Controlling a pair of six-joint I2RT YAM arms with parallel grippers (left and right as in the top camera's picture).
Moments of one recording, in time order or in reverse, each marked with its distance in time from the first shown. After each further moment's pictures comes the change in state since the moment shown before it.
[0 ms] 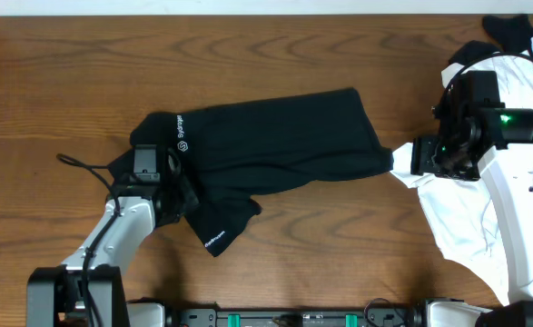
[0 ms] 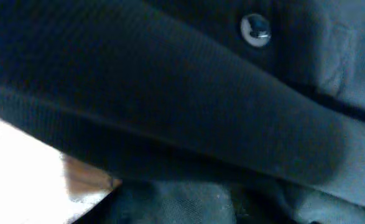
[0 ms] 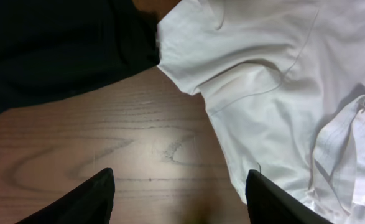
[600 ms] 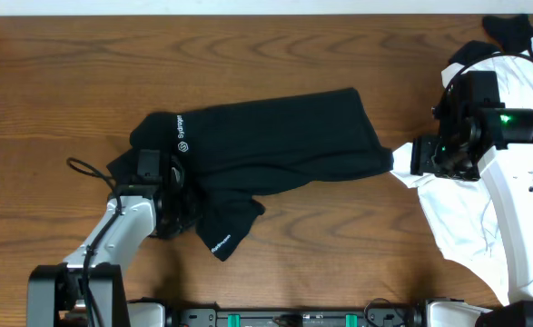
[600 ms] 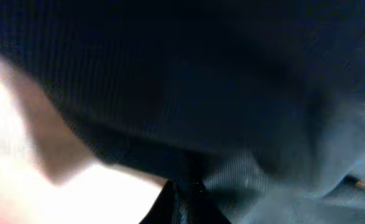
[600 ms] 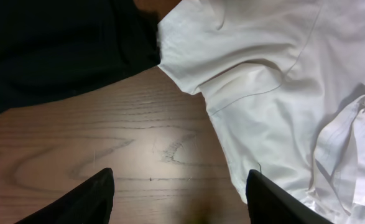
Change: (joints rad) left arm -0.006 -0.009 0.004 -0.204 0.083 0.022; right arm 0.000 0.000 0.000 0.000 -0.002 0.000
